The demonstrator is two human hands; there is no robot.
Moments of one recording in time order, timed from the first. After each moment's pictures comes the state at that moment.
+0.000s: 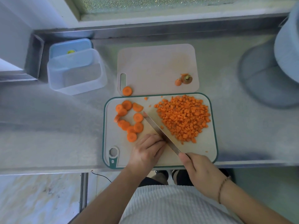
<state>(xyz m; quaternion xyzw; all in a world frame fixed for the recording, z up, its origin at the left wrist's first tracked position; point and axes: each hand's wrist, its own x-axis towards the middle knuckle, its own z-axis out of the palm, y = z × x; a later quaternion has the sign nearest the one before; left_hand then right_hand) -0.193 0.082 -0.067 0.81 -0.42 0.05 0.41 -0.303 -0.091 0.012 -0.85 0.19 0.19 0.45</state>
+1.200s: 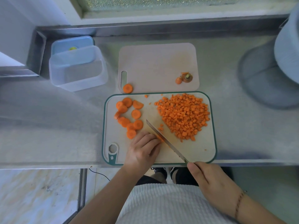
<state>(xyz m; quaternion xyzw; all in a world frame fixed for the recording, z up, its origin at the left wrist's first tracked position) -0.200 0.093 -0.066 0.84 -0.37 0.06 0.39 -0.330 -0.098 0.031 -0.86 0.19 0.18 0.44</state>
